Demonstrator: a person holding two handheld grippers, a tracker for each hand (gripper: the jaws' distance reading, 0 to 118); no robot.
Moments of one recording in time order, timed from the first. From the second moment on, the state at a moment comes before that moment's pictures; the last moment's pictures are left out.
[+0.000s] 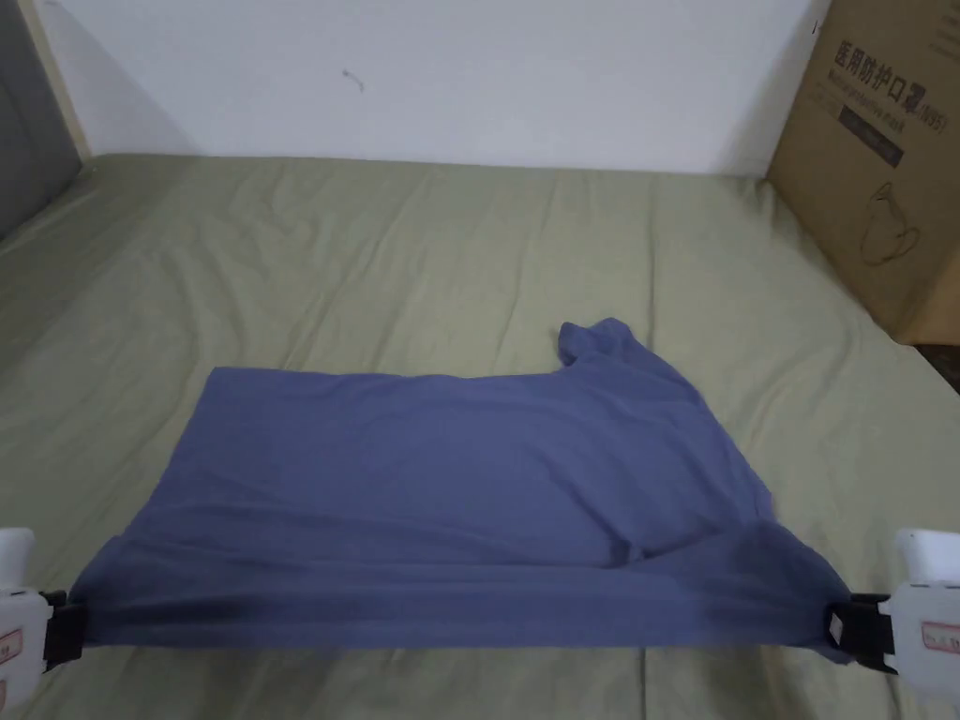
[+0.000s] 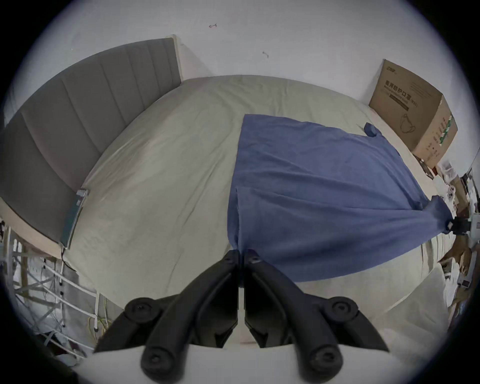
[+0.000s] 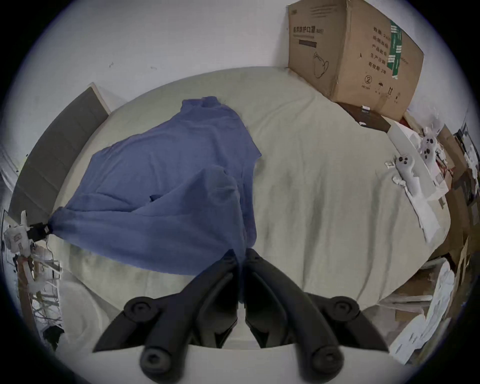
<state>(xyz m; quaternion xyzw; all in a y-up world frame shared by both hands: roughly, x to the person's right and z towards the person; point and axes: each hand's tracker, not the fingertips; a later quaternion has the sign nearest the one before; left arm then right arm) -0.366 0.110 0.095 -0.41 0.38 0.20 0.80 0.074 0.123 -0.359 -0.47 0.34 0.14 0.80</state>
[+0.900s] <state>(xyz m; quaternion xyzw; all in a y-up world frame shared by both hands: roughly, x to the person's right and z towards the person) -0.359 0.129 0.004 -0.39 0.36 0.18 0.83 -0.010 0.113 -0.387 -0.47 0.34 0.14 0.80</state>
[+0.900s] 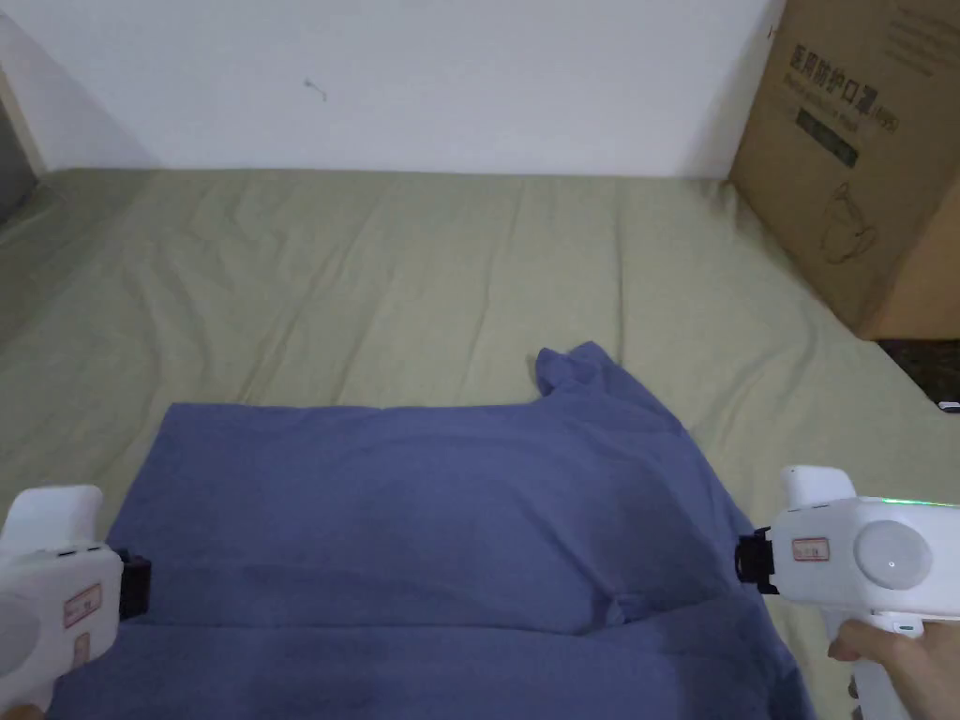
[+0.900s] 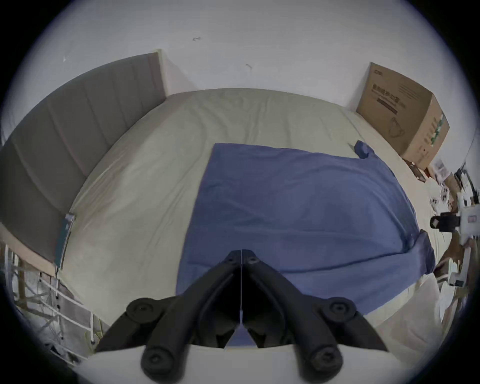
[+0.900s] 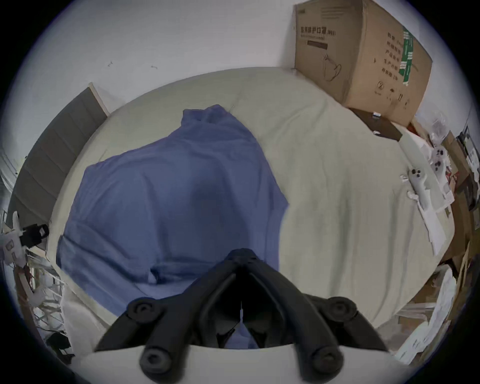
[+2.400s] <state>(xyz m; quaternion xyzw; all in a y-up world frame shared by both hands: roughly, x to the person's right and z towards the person) -0.582 0.085 -0.125 -0.39 0.39 0.25 0.80 -0.181 0.064 -0.577 -0.48 0.34 0.18 0.79</state>
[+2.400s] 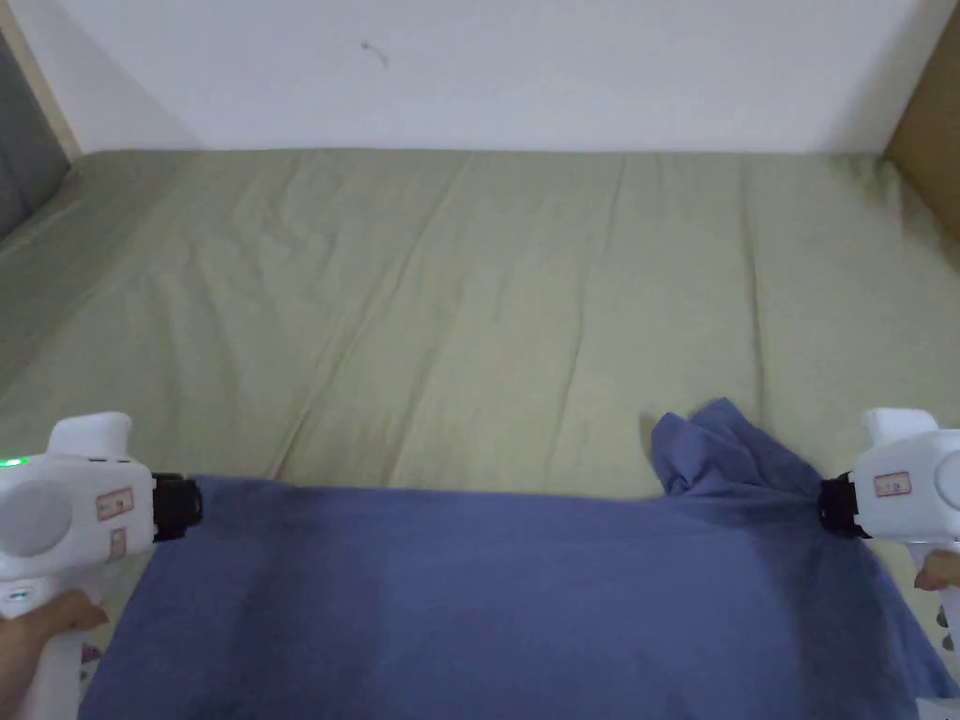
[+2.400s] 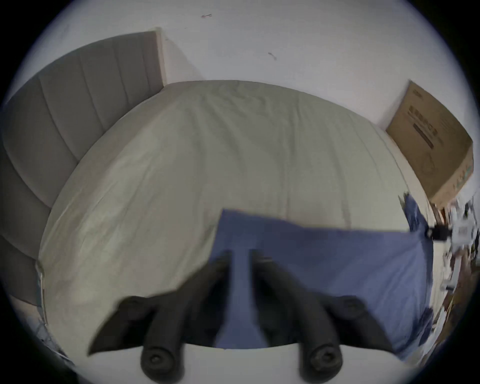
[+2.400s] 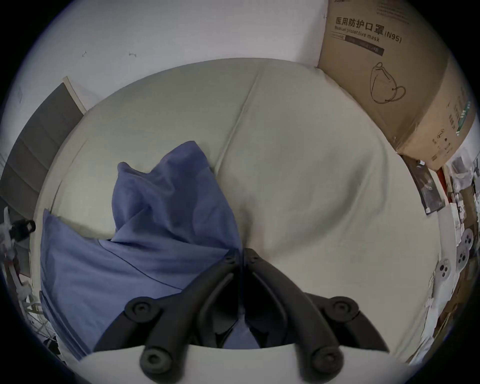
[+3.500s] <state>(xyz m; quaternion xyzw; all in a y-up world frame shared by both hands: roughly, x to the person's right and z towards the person) -0.526 0.167 -0.055 -0.38 0.35 0.18 0.84 -0.096 0.181 -0.493 -0.43 0.39 0.14 0.81</state>
